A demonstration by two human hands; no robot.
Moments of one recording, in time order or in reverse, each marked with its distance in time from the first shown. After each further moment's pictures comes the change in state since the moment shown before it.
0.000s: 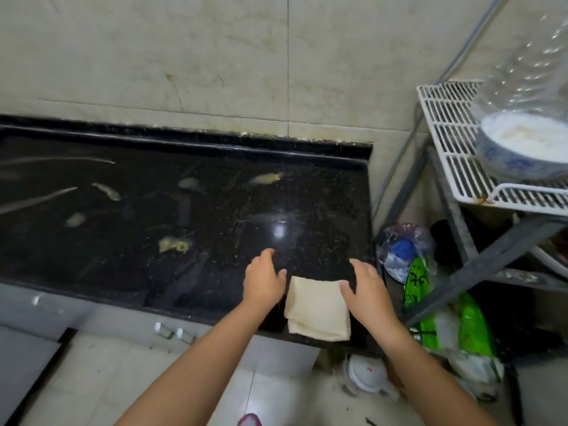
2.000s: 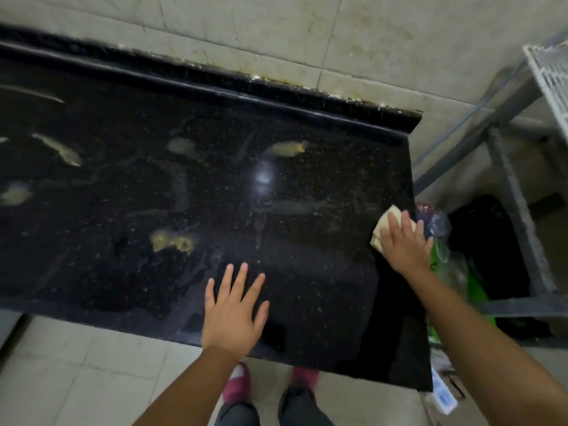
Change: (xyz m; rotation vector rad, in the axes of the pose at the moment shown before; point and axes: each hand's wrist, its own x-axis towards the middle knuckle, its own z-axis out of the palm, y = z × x) left_hand 0.050 -0.142 -0.019 0.550 -0.112 0.208; right_hand 0.156 0.015 0.035 -0.482 -0.031 0.251
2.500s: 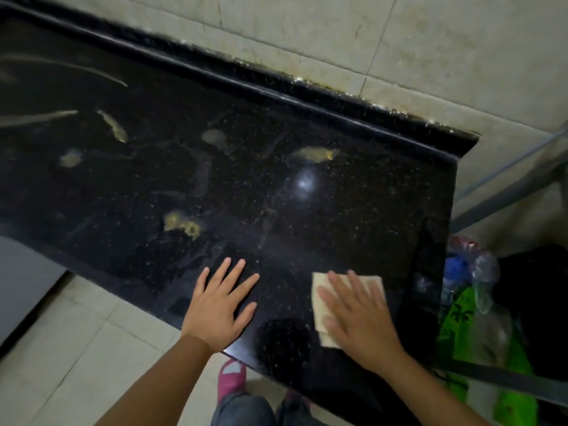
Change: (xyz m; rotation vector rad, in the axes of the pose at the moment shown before) left_hand -0.001 0.006 0.005 0.002 0.153 -0.058; right_hand -0.064 -0.013 0.037 -0.200 -0.139 -0.882
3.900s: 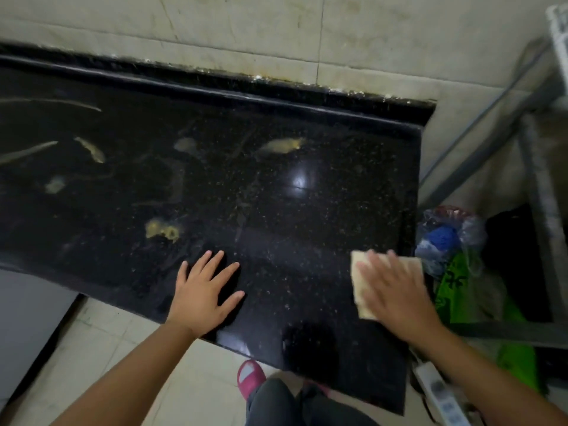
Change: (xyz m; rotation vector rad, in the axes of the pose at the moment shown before) left_hand 0.008 0.011 -0.018 0.010 -0.065 -0.021; right_hand -0.044 0.066 -0.006 0.018 0.003 0.227
